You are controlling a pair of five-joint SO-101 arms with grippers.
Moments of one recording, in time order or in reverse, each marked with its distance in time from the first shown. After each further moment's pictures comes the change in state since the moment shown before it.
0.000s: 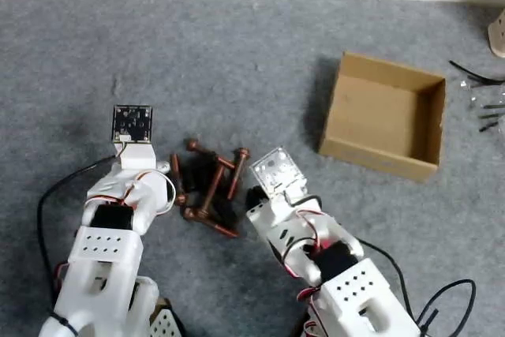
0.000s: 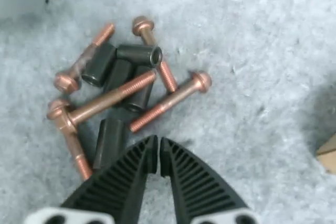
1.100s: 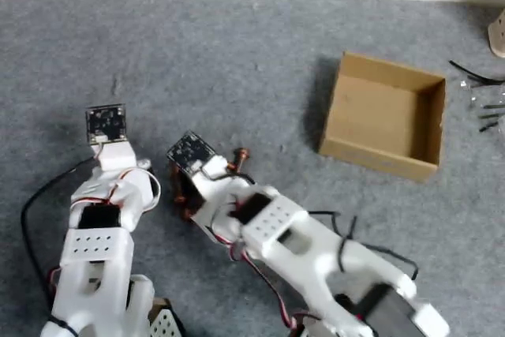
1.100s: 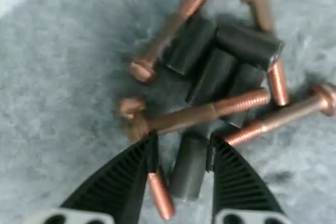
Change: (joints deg) left arm -7.5 0.0 0.0 0.0 2.5; right arm -15.2 53.4 -33.9 4.7 -4.5
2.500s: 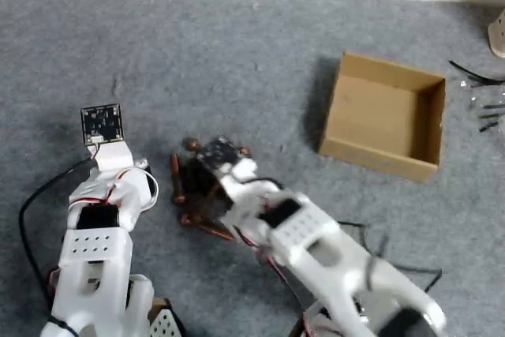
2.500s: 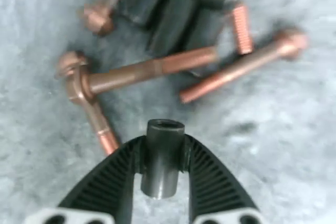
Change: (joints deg) left arm -0.5 0.0 0.0 0.0 0.4; right arm 7.6 -16.9 14.2 0.6 4.8
